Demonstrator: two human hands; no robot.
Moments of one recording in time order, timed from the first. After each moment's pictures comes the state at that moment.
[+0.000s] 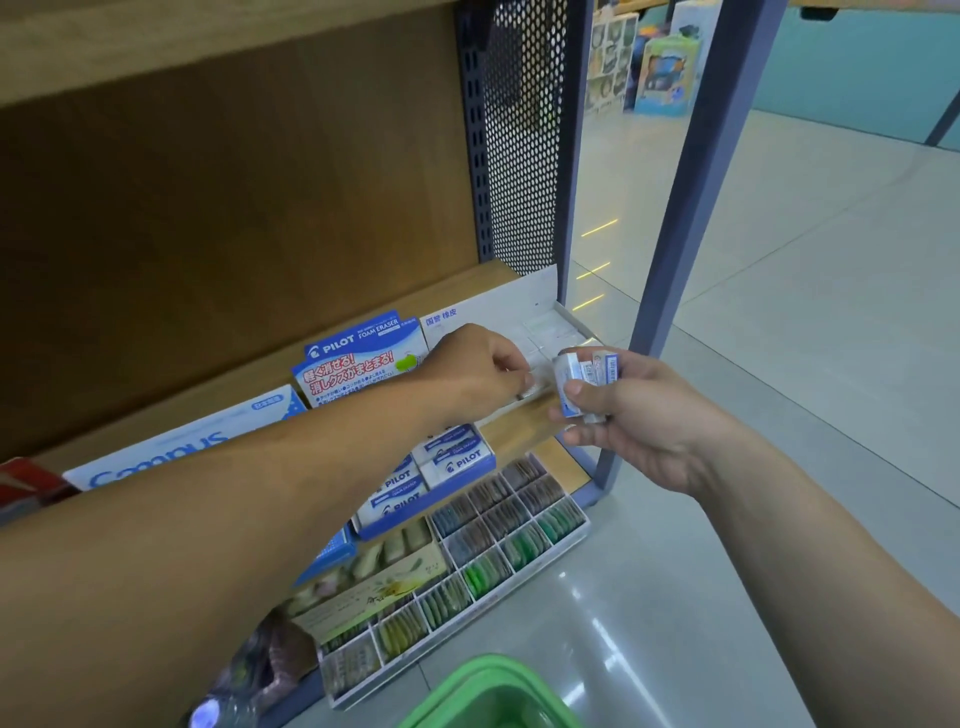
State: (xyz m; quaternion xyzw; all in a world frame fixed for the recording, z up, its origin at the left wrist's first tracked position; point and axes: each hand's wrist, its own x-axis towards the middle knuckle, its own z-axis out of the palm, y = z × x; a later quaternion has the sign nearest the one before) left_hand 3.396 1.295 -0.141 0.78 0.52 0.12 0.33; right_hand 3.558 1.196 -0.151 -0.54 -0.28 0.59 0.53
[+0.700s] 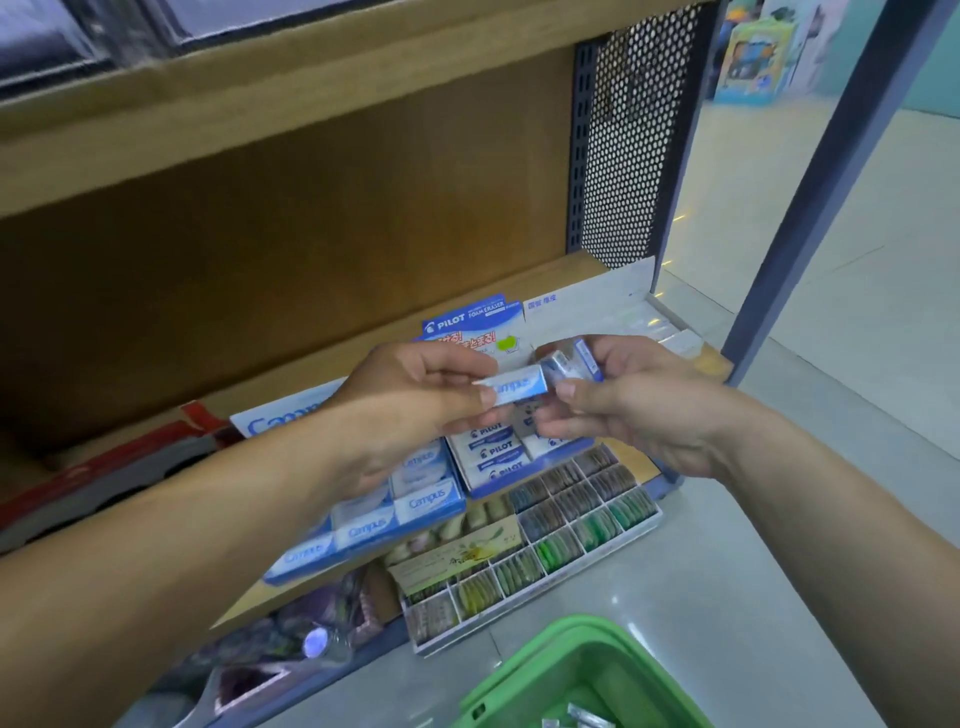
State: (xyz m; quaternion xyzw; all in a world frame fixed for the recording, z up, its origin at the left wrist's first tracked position) left_hand 3.258 1.224 -0.092 0.51 0.51 0.33 0.61; right_hand 3.479 1.200 -0.119 -0.46 -0.44 0.66 0.40
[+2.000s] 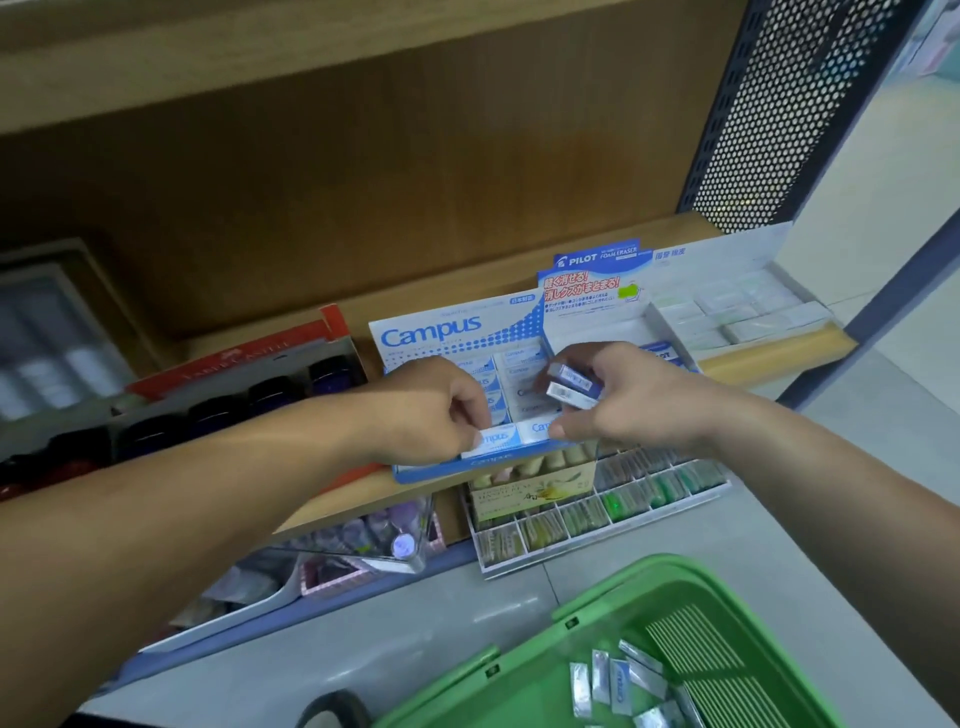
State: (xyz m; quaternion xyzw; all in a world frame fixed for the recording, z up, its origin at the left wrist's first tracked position) left_hand 3.137 1.204 -0.118 0.74 0.58 0.00 0.35; right_hand 3.370 1.193 -0.124 -0.57 -0.67 0.46 0.15
